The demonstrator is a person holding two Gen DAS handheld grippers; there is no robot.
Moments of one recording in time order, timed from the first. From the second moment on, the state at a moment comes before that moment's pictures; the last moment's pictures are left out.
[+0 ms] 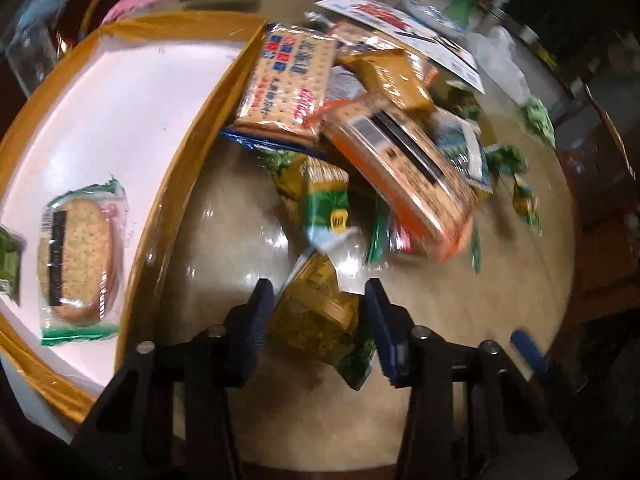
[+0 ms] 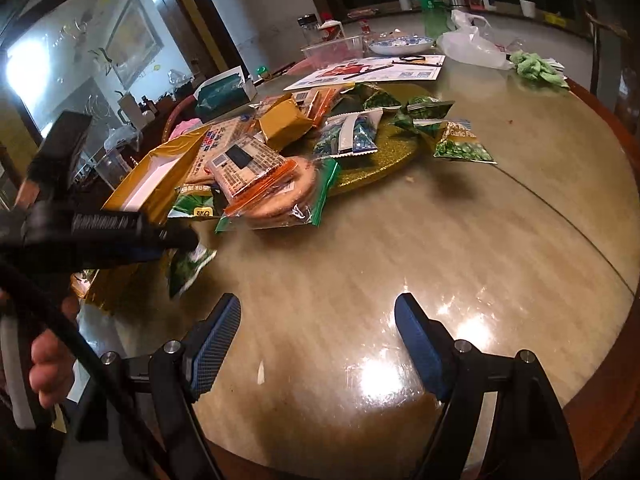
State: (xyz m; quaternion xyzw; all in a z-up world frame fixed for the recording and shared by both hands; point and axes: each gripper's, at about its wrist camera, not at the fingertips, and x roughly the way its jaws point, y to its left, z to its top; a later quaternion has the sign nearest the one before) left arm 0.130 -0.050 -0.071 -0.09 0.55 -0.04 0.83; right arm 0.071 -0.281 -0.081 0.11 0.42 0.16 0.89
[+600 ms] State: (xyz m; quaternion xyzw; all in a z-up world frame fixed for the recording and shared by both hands) left arm 0.054 -0.028 -0.051 -0.09 0.55 -0.11 0.83; right arm 0.183 -0.207 -0.035 0.02 0.42 0.27 0.87
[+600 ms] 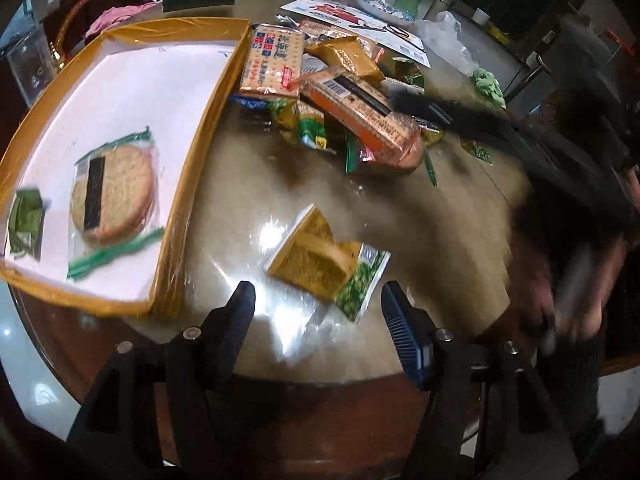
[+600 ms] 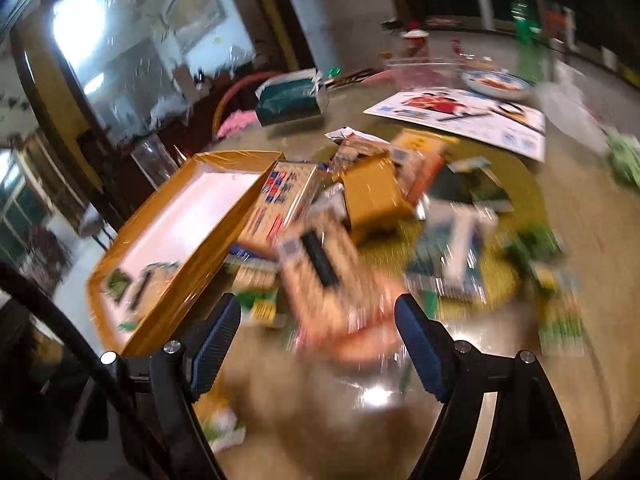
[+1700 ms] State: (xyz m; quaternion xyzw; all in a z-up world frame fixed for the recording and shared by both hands) left arm 0.097 -0.074 -0.068 -0.01 0.54 -0.11 0.83; right arm 0.078 -0.286 -0.079 0.13 0.40 0.14 0.89
